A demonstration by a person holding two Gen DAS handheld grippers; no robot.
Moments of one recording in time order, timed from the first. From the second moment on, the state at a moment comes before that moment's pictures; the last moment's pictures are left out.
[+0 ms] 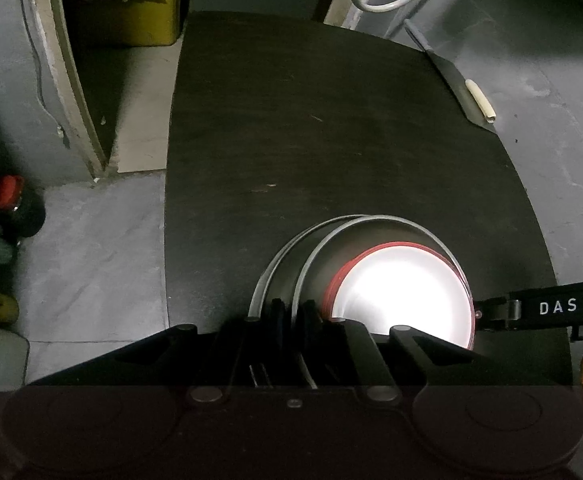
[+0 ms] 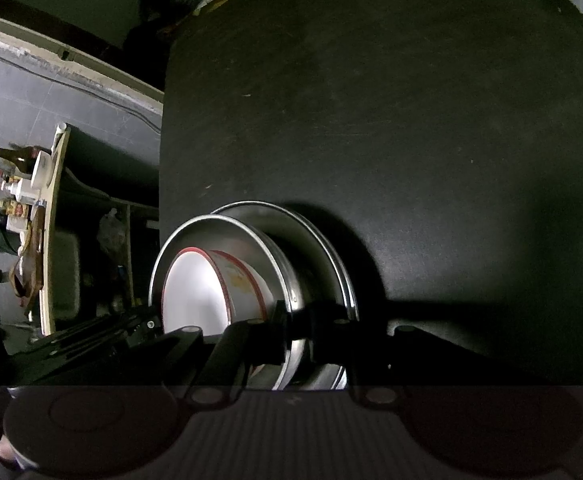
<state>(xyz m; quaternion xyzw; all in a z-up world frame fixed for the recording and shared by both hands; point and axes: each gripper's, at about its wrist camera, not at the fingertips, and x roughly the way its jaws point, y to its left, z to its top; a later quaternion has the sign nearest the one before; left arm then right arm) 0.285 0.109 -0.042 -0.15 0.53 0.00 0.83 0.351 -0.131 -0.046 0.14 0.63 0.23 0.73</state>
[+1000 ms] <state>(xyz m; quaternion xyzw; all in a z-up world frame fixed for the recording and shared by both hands) 0.272 0.103 -0.024 -0.12 0.52 0.08 0.84 0.348 -0.141 -0.030 0.11 0.60 0.22 0.76</state>
